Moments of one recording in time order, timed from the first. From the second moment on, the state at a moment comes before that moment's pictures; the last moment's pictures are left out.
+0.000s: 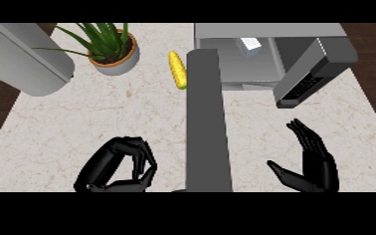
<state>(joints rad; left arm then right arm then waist) 0.11 0.00 -0.15 -1.68 -0.18 -0.42 -0.26 0.07 -0.10 -0.06 -1.17 -0.18 0.11 -0.82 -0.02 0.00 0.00</state>
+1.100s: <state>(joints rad) -0.51 0.01 -0.78 -1.05 0.03 0.15 -0.19 0.26 -0.26 -0.14 -1.61 -0.31 0.24 -0.66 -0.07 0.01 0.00</state>
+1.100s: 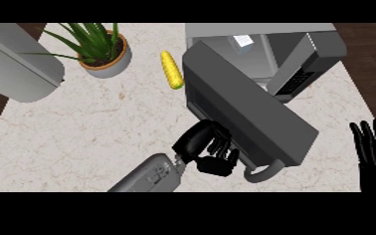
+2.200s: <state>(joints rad) -0.85 0.00 -0.88 -0.92 0.50 0.35 -0.29 0.12 -0.38 -0.09 -1.82 -0.44 0.38 -0.48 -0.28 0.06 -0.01</state>
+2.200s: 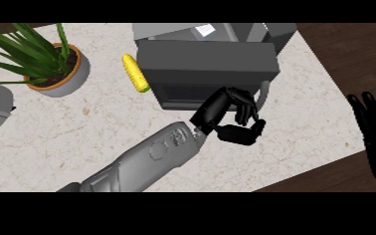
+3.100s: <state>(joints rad) -1.07 0.02 -0.80 -0.75 0.66 0.42 -0.31 0.05 -0.46 -0.09 -1.88 -0.54 0.43 -0.38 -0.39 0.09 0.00</state>
